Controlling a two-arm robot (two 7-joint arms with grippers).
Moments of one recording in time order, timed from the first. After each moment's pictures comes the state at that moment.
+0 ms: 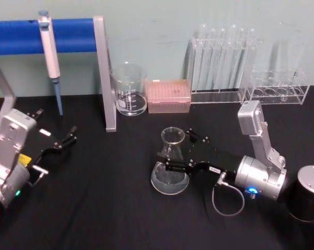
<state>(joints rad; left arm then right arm) -0.20 0.60 0.45 -1.41 -0.25 -0.12 0.03 0.35 0.43 -0.53 -1.28 0.51 -0.10 0.68</state>
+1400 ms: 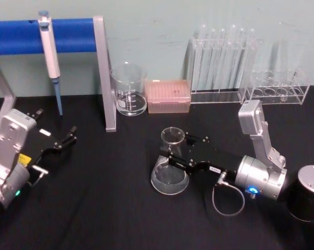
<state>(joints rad) -0.20 0.60 0.45 -1.41 -0.25 -0.12 0.03 0.35 0.43 -0.53 -1.27 0.51 -0.10 0.69</state>
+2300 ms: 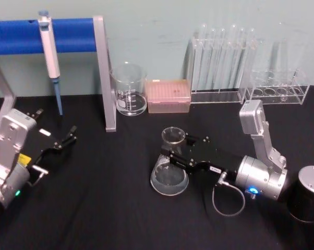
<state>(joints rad) -0.20 0.60 0.45 -1.41 -0.25 -0.12 0.03 0.35 0.43 -0.53 -1.28 0.52 -0.10 0.69</state>
